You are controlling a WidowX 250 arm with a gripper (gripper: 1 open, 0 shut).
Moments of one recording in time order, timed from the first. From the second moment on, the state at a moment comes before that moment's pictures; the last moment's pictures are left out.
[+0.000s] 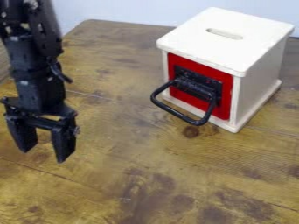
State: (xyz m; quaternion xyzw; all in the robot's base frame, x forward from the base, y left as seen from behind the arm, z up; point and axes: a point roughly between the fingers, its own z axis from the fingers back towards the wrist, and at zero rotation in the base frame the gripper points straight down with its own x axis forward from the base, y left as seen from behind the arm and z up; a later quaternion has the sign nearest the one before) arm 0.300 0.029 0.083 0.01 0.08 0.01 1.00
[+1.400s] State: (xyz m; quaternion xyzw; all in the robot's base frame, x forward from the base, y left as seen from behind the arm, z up) arm 0.329 0.012 0.089 0.01 0.08 -0.07 0.99
